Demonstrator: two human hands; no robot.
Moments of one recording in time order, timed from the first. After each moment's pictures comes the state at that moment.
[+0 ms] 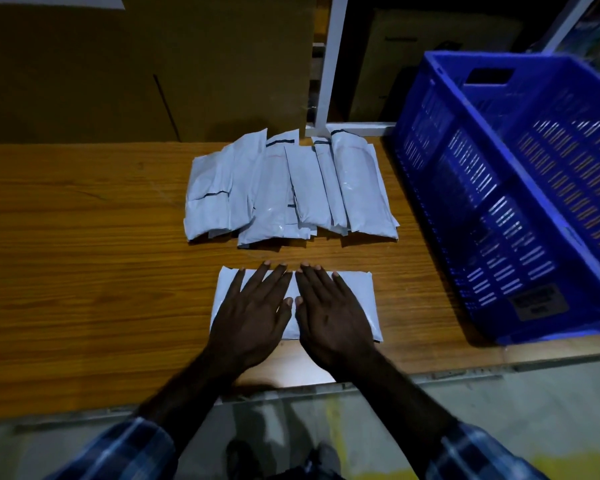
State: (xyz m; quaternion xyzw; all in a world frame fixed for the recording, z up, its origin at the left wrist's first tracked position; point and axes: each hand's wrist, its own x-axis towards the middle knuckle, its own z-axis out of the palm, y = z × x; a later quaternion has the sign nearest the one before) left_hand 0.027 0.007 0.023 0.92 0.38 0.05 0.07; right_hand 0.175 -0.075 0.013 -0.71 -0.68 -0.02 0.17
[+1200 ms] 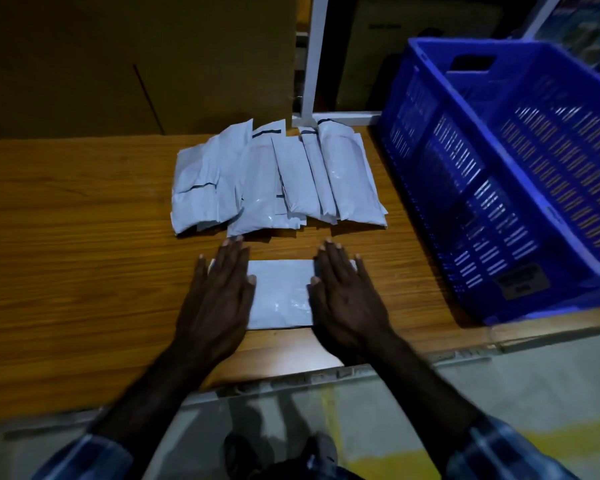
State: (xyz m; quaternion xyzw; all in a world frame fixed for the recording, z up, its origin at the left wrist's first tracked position) left_hand 0.002 0.014 0.036 0.89 0.43 0.11 0.12; right_hand 0.199 -0.083 0.042 -0.76 -0.63 0.07 0.12
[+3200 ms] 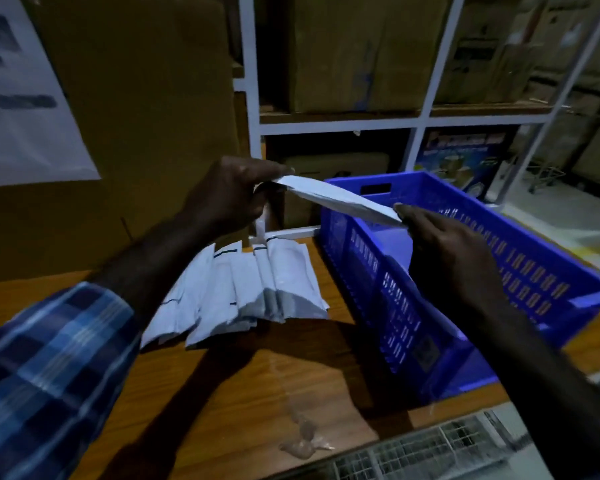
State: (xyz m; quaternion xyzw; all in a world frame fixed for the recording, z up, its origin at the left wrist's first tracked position) left_hand 0.153 0.098 0.304 0.92 0.09 0.39 0.00; right_hand 0.347 -0.152 0.272 -0.72 -0.56 -0.33 0.25
